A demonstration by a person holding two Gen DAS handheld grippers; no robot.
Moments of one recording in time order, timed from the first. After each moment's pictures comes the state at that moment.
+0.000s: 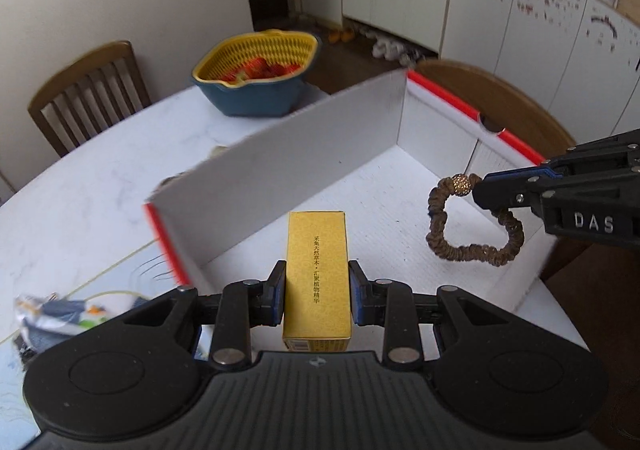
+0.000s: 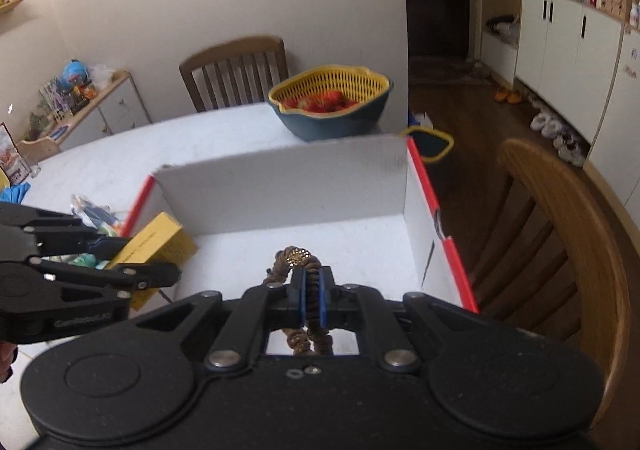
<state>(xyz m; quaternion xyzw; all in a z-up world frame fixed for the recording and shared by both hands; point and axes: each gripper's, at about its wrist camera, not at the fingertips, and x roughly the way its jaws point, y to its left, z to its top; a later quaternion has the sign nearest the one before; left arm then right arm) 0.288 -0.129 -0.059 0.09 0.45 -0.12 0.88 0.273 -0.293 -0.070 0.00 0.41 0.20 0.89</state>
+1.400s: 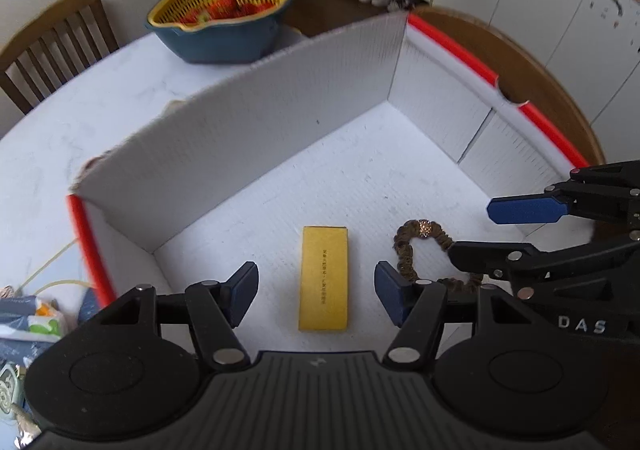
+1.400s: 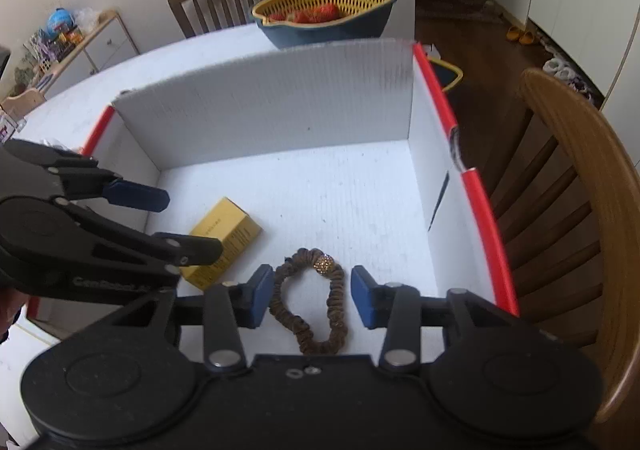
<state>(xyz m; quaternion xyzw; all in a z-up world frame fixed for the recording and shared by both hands) 0.320 -0.135 -0.078 0.07 0.52 -0.14 0.84 0.298 -0.294 -0.110 -0.02 0.49 0.20 0.84</state>
